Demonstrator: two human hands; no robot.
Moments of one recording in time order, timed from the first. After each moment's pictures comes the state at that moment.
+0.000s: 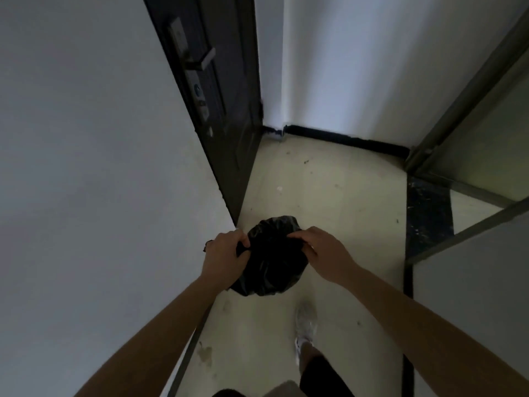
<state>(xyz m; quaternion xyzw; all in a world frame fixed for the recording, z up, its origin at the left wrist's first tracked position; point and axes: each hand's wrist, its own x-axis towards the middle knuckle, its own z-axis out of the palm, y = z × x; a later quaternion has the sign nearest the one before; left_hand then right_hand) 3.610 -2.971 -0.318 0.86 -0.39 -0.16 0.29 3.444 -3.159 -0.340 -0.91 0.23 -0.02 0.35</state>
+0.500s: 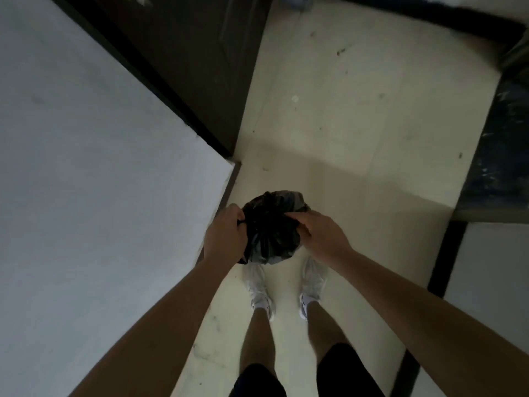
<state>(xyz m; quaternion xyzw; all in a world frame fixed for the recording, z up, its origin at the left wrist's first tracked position) 3.711 -3.090 -0.580 0.92 -0.24 -0.27 0.18 3.571 -3.251 -0.605 -0.85 0.28 0.17 0.41</state>
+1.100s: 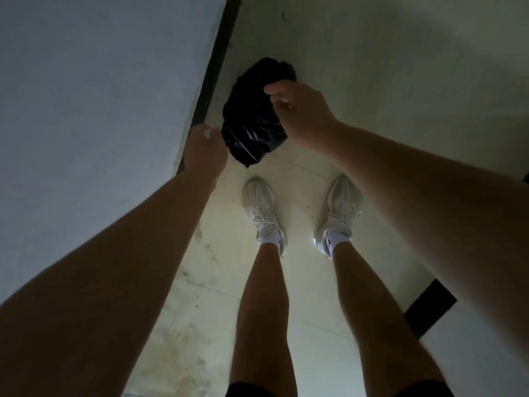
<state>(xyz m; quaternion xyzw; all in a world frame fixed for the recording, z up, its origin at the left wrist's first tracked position) 3.750 -3.002 -0.876 0.88 0.10 -0.40 0.23 3.676 -3.174 -0.874 -0.78 0.31 0.22 0.49</state>
